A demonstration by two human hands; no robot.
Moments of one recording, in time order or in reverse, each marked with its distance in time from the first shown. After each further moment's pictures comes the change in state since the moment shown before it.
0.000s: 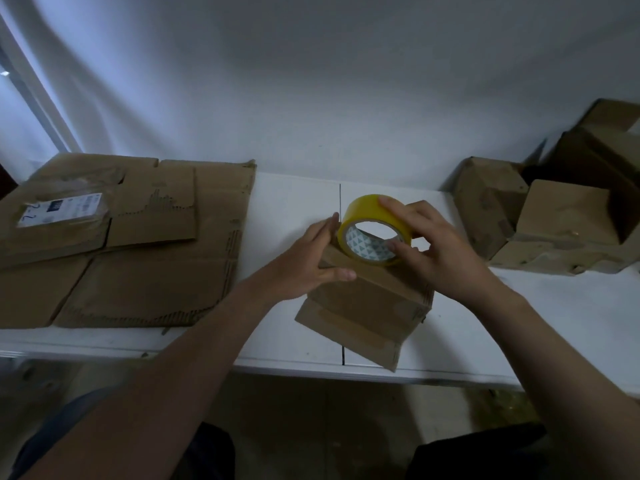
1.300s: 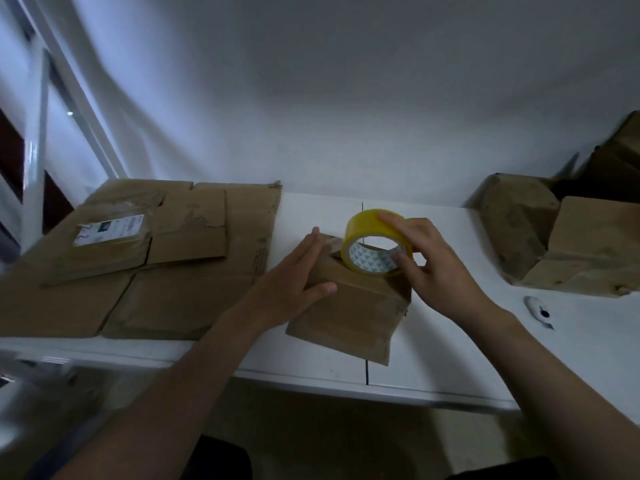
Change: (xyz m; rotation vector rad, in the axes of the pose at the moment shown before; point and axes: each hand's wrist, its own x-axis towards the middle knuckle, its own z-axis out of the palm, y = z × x) left_hand -0.047 -0.010 -0.033 0.275 0.132 -0.038; right_hand 0.014 -0.010 0.030 0.097 0.078 -0.028
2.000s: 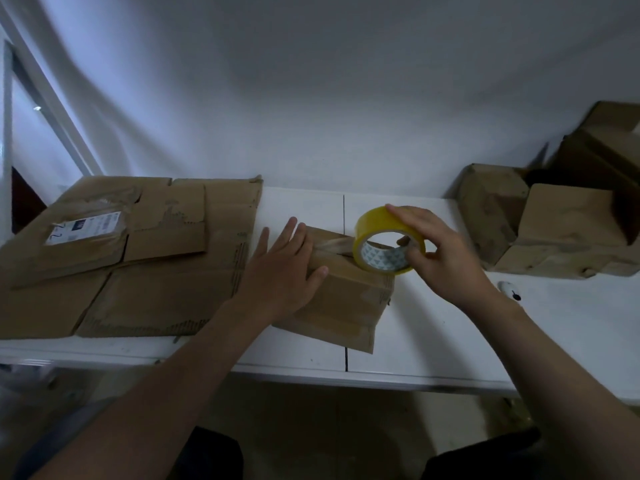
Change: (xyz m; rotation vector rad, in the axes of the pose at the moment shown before) left_hand 0.009 0.035 0.010 0.614 0.051 -0.034; right_hand -0.018 0.009 -0.033 0.089 0.041 0.042
